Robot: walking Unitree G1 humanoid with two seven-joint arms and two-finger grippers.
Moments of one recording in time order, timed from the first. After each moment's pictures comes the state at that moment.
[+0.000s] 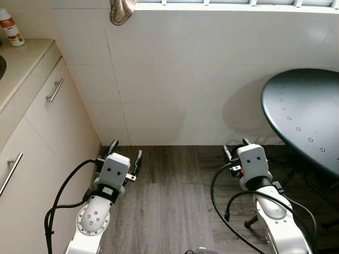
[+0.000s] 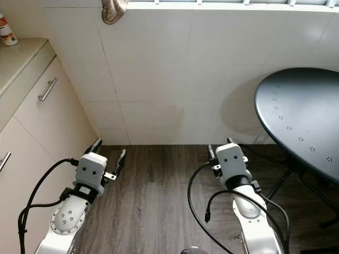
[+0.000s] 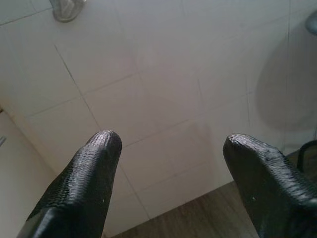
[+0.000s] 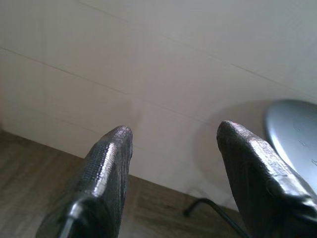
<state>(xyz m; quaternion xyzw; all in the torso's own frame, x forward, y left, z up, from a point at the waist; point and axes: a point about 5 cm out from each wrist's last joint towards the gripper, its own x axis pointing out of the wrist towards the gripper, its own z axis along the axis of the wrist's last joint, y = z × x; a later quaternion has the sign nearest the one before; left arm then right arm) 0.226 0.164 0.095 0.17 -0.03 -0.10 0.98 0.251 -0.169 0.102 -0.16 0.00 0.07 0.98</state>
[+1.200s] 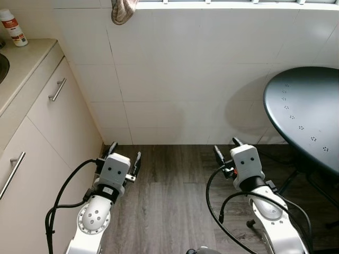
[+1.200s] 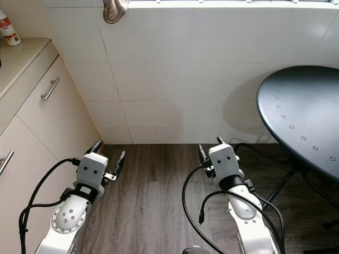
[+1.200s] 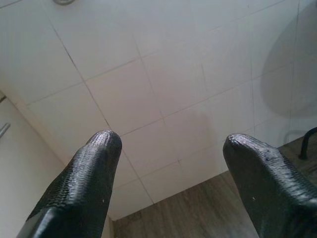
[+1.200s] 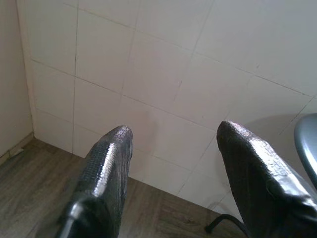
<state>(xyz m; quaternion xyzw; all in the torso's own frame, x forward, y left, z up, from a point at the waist) 0.229 0.164 0.091 0.17 -0.01 -0.09 0.98 0.249 -0.158 0.104 -0.15 -0.02 0.11 0.98</state>
